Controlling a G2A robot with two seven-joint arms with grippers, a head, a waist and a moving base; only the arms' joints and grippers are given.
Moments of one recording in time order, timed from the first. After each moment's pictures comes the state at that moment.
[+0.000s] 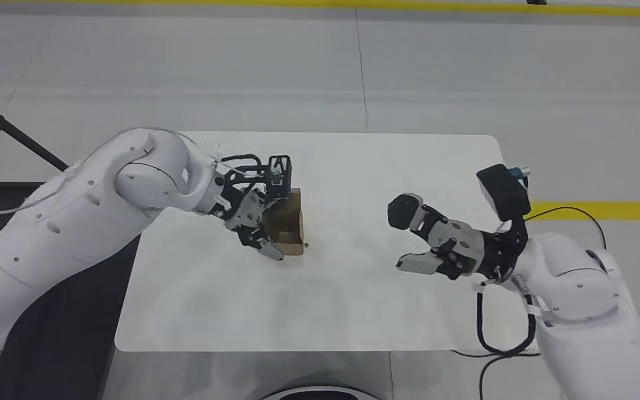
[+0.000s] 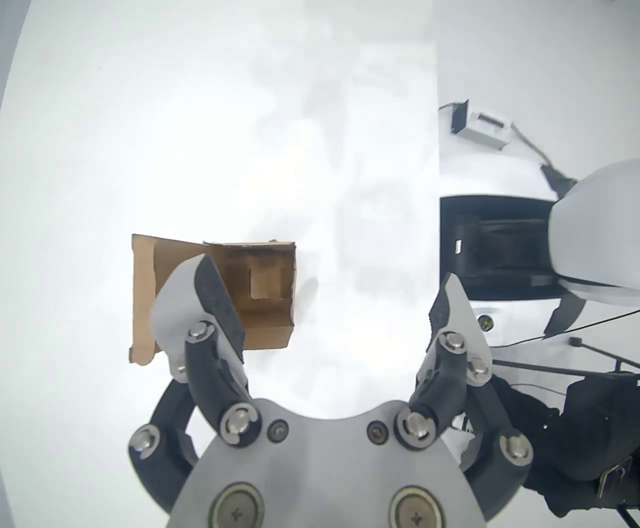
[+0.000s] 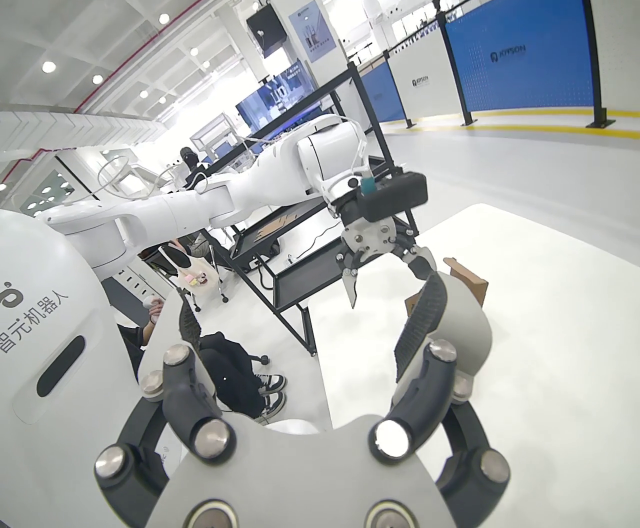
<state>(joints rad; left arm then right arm) 0.21 -0.70 -0.38 -1.52 0.04 -0.90 -0.92 -1.14 -1.00 1.42 -1.98 0.16 -0.56 0.94</state>
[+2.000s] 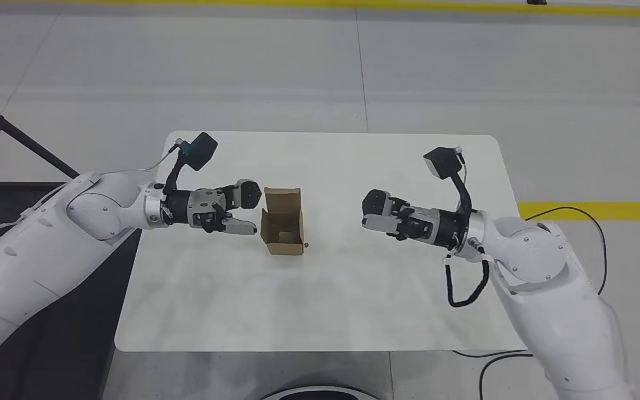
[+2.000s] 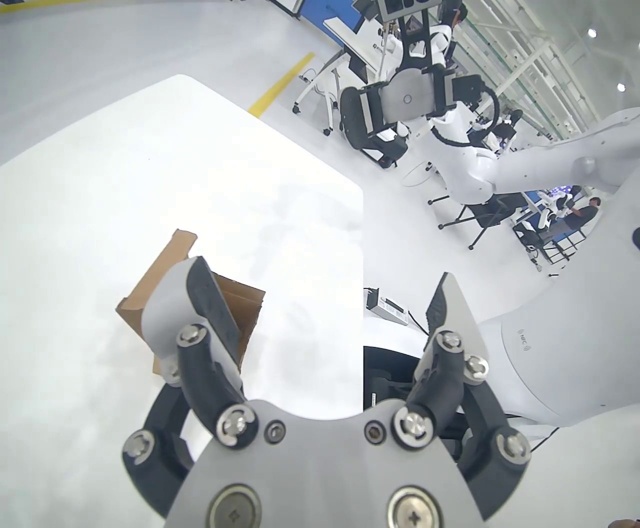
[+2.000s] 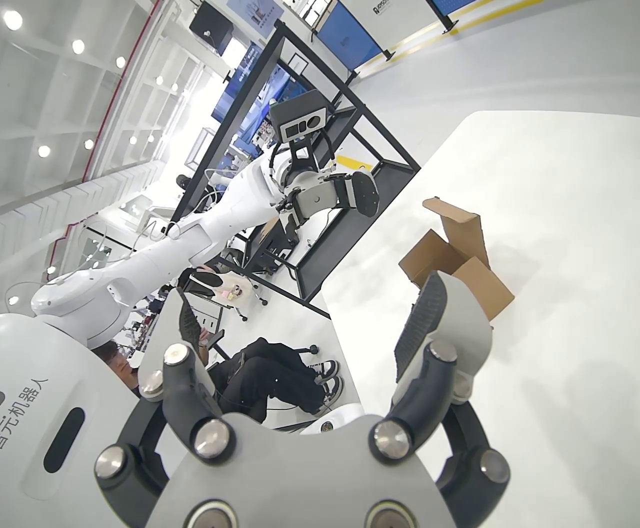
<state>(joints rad) 0.48 -0.58 -0.53 -1.41 -0.29 -1.01 -0.63 -0.96 -1.02 1.21 -1.76 0.22 -0.33 0.93</state>
